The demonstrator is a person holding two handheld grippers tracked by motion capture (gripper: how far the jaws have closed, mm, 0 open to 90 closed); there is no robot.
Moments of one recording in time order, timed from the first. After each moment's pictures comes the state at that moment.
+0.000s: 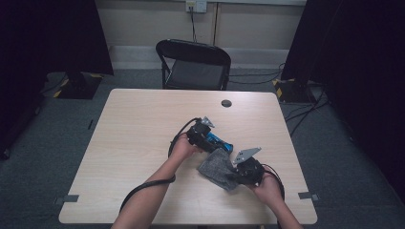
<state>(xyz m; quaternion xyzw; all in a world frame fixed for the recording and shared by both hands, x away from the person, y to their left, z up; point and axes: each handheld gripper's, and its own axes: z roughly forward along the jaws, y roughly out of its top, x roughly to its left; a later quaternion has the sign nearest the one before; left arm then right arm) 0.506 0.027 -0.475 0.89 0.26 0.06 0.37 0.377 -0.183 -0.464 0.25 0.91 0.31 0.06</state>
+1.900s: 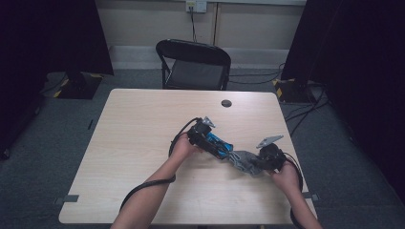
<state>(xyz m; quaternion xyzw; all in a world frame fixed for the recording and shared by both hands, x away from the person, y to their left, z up) 0.506 0.025 -0.474 0.89 0.27 0.06 0.36 0.422 -0.257 -0.468 0.36 0.89 0.25 0.12</state>
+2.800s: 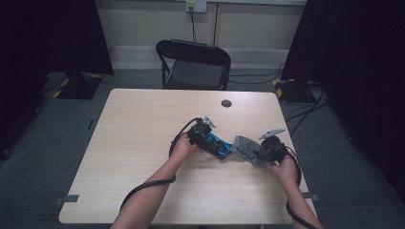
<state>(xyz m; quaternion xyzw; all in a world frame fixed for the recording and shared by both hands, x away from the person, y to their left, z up) 0.506 0.024 -0.474 0.89 0.27 0.06 0.36 0.445 -0.264 -0.467 0.42 0.86 0.24 0.16</state>
